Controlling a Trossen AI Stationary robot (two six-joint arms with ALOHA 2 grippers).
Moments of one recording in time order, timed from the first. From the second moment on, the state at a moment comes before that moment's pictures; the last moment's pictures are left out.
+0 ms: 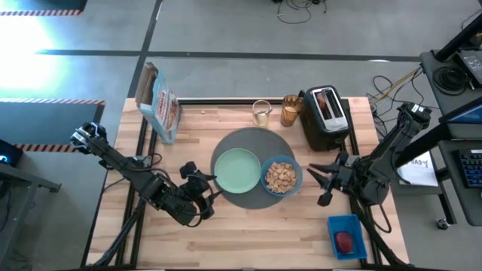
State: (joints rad) left arm -0.61 1.42 1.11 -0.57 -0.85 -0.75; right arm 0.91 0.88 0.48 0.28 1.36 0.10
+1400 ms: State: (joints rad) left arm -0.59 1.03 0.49 0.23 -0.90 -0.52; right arm 0.90 0.44 0.58 -0.36 1.57 0.45
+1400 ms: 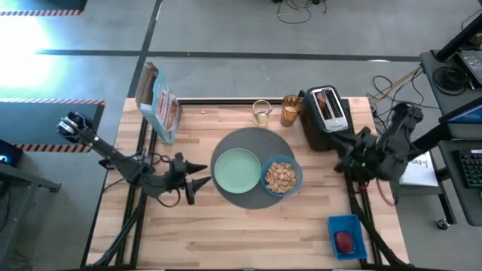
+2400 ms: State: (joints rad) left arm -0.59 0.85 0.34 0.24 -0.77 -0.45; right arm 0.76 0.35 0.57 -0.32 1.50 0.52
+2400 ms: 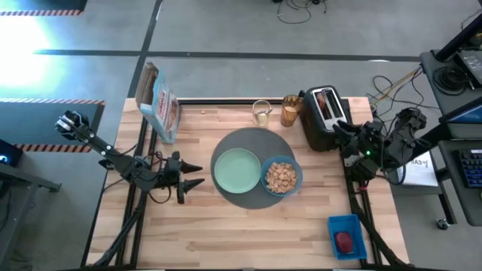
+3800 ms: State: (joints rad) left arm -0.59 0.87 0.40 0.27 -0.78 -0.31; right arm -0.13 0.65 0.60 -0.33 0.73 0.48
